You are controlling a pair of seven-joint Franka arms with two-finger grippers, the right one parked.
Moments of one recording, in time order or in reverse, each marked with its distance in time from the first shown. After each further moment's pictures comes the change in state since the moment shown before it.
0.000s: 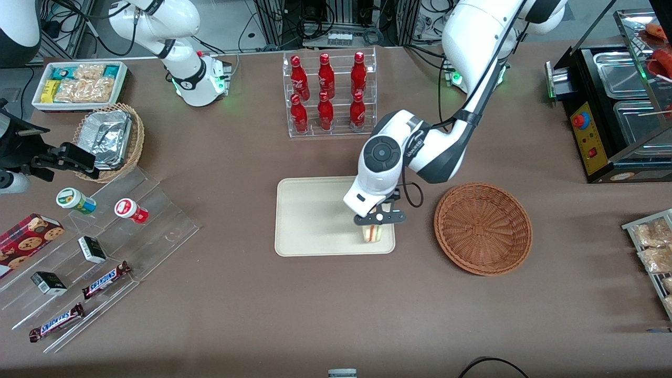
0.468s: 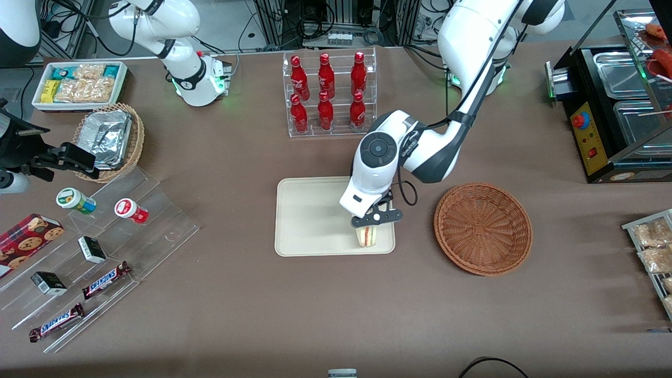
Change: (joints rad) arm -0.016 0.025 0.001 0.001 0.005 0.037 -0.057
